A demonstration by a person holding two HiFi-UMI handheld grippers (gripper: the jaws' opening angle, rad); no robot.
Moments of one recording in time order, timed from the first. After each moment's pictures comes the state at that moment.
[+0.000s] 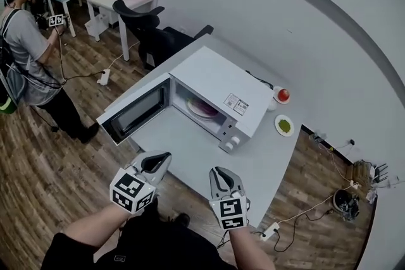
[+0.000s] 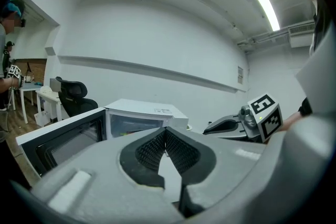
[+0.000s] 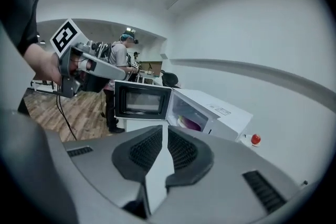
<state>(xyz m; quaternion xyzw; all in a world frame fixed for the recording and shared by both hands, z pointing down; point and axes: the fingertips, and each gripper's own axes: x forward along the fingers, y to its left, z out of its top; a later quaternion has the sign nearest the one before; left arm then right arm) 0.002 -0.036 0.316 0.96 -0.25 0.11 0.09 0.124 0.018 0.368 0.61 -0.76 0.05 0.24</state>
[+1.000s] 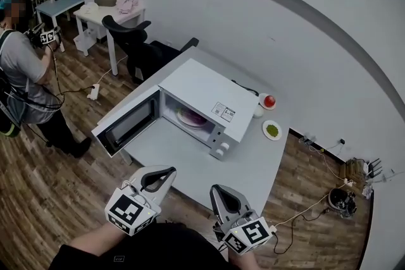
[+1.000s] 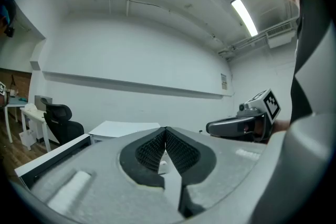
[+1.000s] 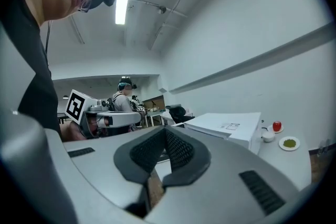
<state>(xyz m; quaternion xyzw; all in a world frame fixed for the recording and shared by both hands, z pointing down) 0.016 0.020 0.234 0.98 -0.20 0.05 0.02 0.099 0.082 0.252 0.58 -0.81 0.09 -0.02</state>
